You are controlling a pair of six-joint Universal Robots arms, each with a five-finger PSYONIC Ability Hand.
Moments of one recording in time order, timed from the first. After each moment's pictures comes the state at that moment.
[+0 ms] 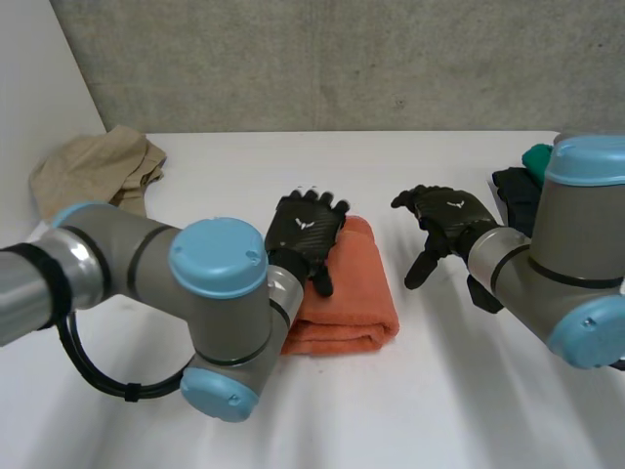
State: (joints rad) left arm 3.95 -2.27 -1.27 3.40 -1.71 3.35; right arm 1.97 -1.07 1.36 0.05 1.40 3.09; left_hand 0.24 0.23 0.24 0.23 0.05; right_hand 0.20 0.22 0.21 0.23 0.07
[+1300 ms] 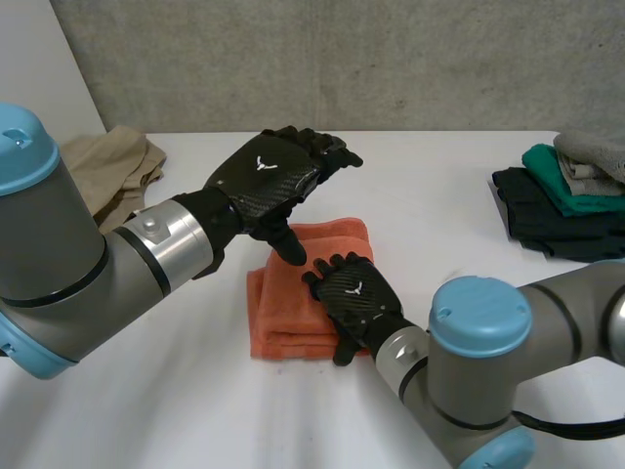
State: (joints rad) left arm 4.23 -1.83 -1.47 3.27 -1.04 3.37; right arm 2.26 -0.99 1.63 -0.35 1.45 2.84; left_hand 0.24 0.23 0.24 0.23 0.06; right_hand 0.19 0.22 0.21 0.23 0.07
